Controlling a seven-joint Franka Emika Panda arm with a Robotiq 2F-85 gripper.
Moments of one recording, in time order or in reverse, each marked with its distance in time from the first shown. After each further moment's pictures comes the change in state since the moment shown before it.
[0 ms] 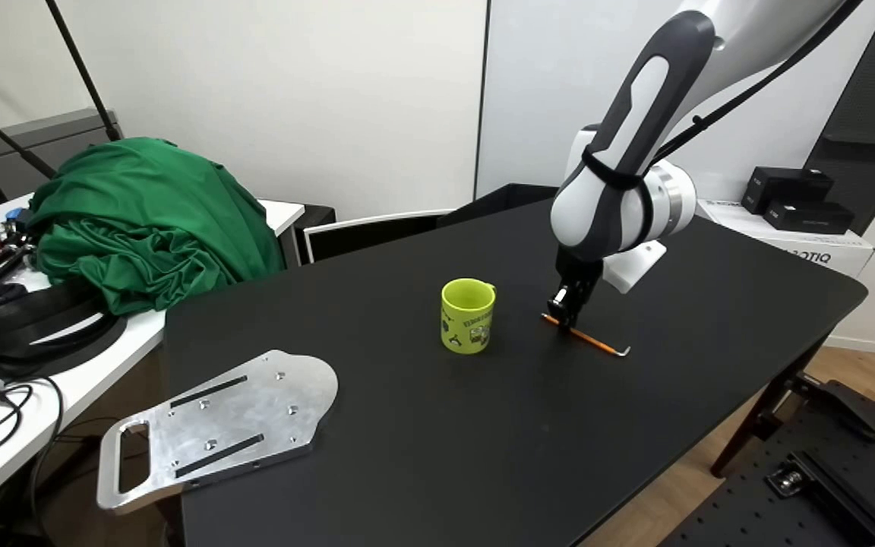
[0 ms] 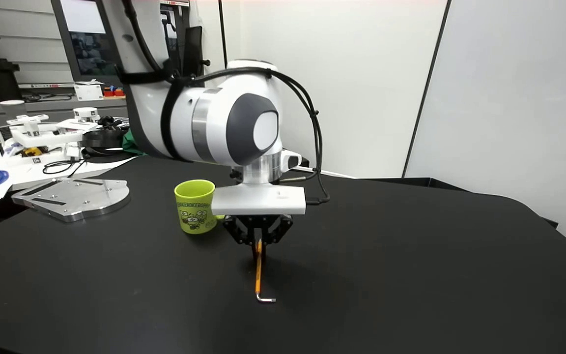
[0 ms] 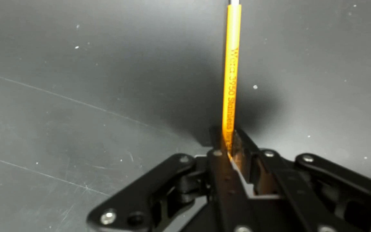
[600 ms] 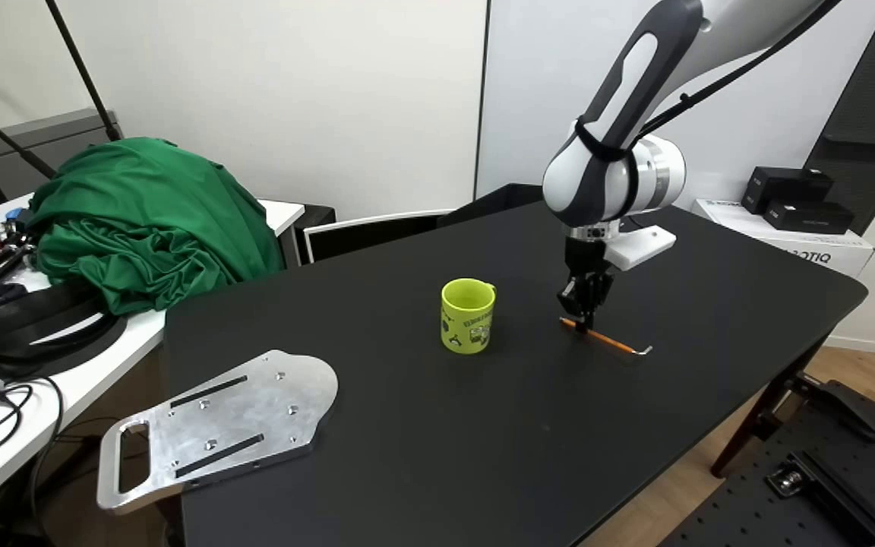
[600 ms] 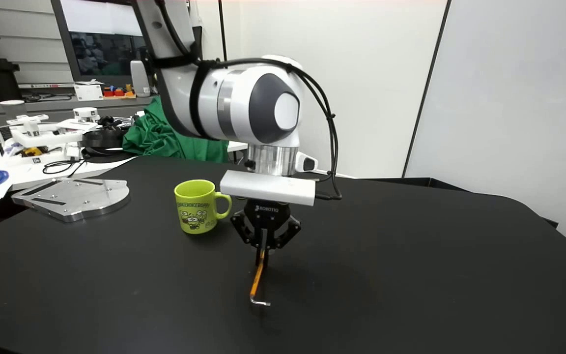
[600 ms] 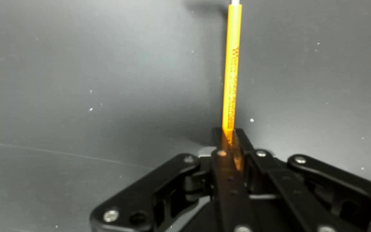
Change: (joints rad) arm -0.012 0.001 -0.017 0.111 0.074 -0.325 0.040
